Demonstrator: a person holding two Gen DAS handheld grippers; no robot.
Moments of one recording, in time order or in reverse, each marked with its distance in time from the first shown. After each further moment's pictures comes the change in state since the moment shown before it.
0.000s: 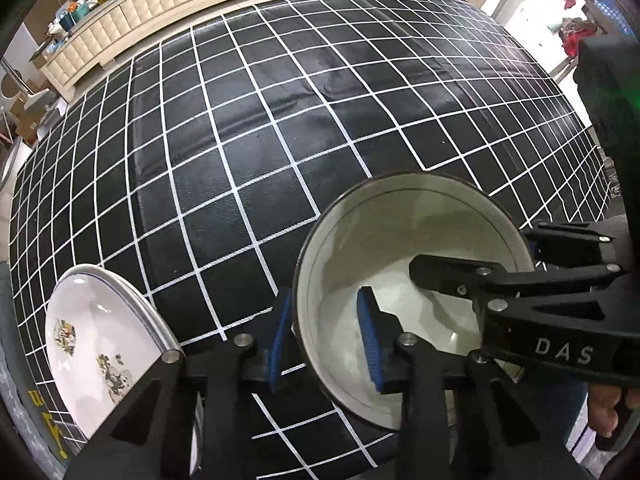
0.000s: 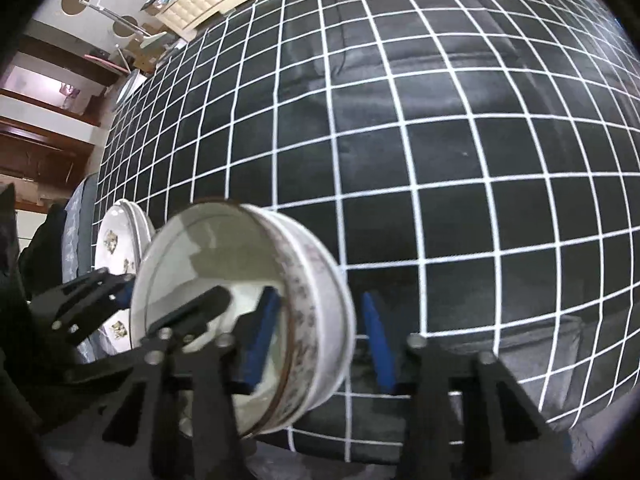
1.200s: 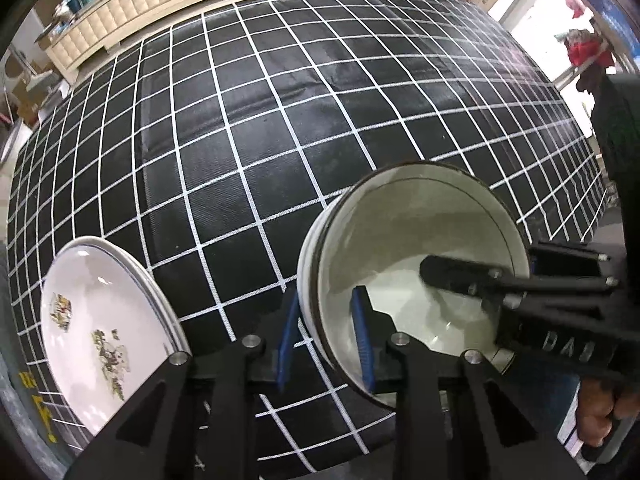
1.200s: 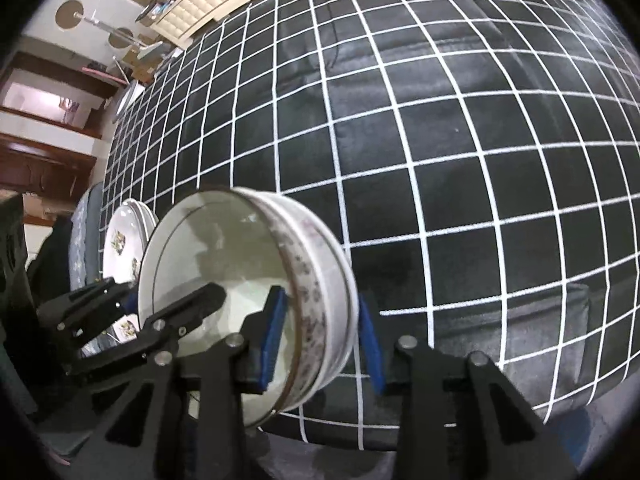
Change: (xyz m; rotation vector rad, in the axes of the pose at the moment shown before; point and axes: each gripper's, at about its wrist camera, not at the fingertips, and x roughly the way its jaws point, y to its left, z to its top) left arm -0.011 0.005 -0.014 -0.034 0.023 -0.016; right arm -0.003 -0.003 -0.015 0.048 -0.028 0.031
